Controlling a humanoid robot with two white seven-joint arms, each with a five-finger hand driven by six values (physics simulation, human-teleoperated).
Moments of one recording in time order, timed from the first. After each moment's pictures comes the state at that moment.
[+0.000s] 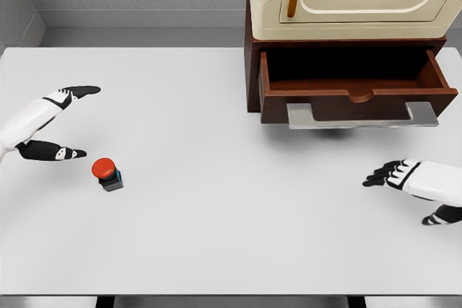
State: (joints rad) left arm -0.06 0.71 -0.02 -1.51 -0.08 -0.61 -0.42; right arm 0.18 -1.06 0.01 -1.76 0.21 -0.61 0.61
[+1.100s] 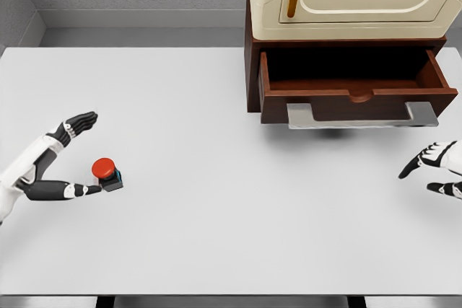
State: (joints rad) left arm 0.15 1.00 -0.40 -1.69 0.48 -0.61 -0.02; right arm 0.32 -1.09 -0.23 -1.76 -0.04 -0.61 0.61
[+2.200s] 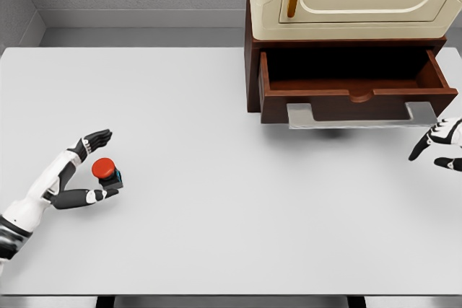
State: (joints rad) left arm 0.11 0.78 -0.42 -1.51 0.38 -0.61 -0.04; right arm 0.24 -1.18 -0.20 -1.76 -0.12 -0.61 0.61
